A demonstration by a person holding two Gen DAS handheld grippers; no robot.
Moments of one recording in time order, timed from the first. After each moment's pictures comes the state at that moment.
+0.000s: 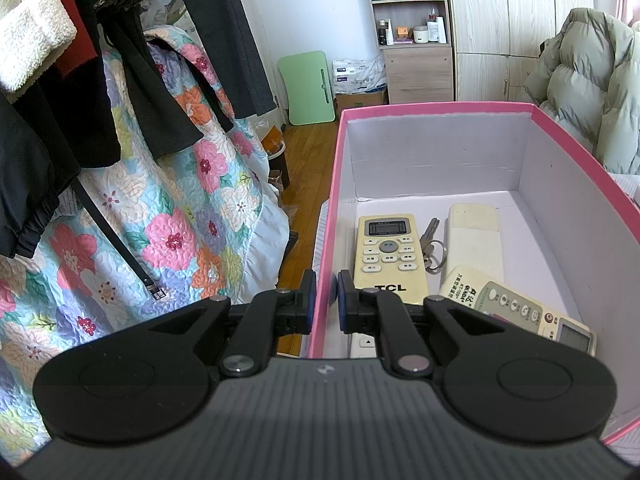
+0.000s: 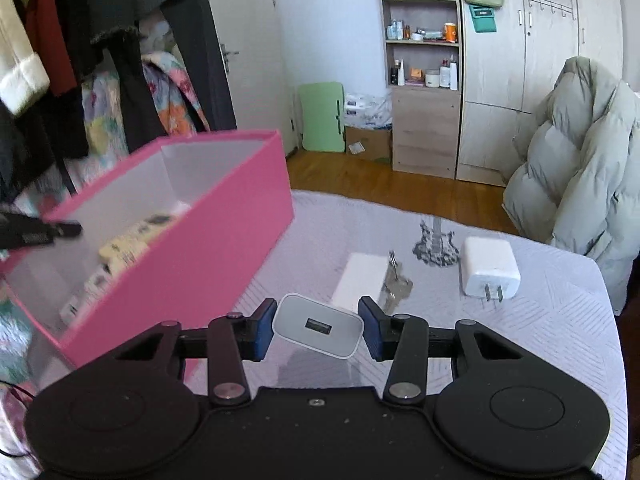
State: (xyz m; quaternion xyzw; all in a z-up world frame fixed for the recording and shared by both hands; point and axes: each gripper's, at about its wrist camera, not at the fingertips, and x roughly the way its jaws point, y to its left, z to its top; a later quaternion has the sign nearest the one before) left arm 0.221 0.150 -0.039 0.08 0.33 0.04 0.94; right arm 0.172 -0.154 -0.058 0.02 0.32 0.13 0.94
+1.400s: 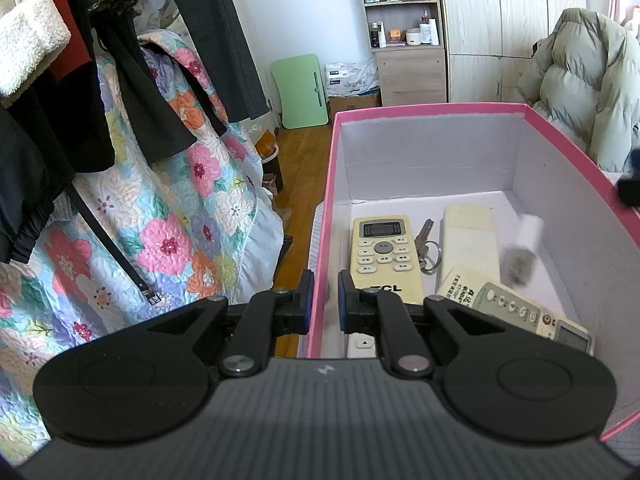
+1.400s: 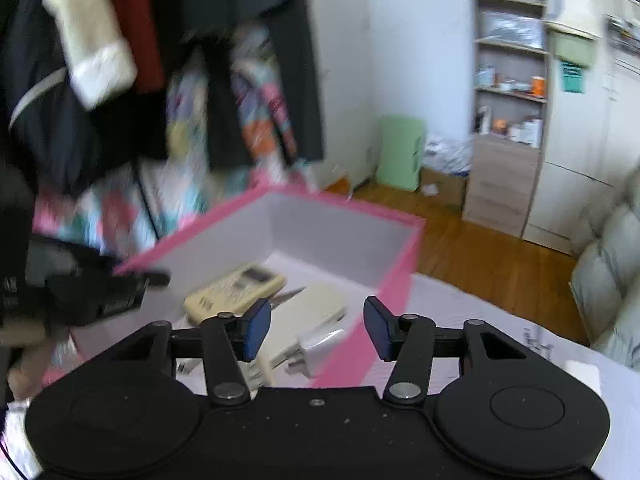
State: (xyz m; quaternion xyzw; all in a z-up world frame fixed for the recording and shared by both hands) left arm 0.221 0.152 -0.039 0.08 0.33 0.03 0.94; right arm 0.203 -0.079 -0.014 -0.02 0.27 0.22 0.94
